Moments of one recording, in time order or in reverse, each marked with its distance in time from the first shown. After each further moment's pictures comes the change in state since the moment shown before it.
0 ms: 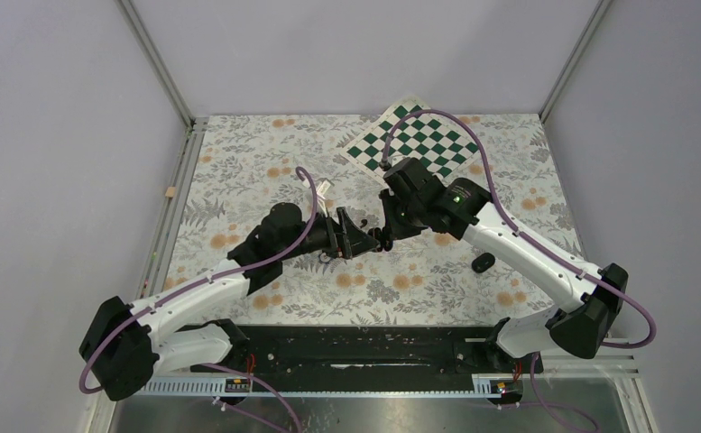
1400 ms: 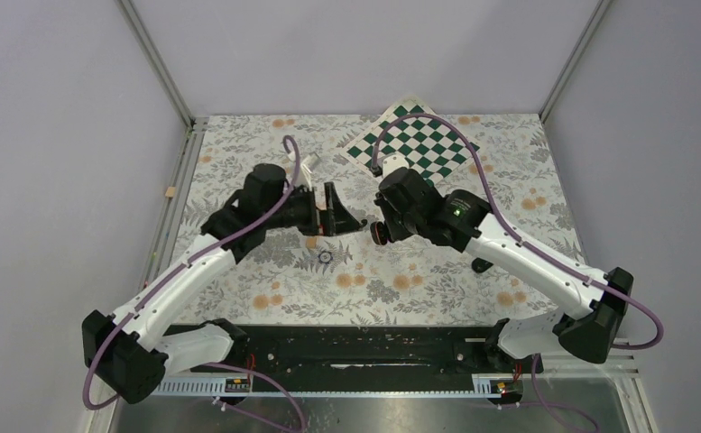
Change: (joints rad) left arm 0.246 0.026 0.372 -0.602 0.174 0.172; right arm 0.083 -0.064 -0.074 0.138 0.202 -0.202
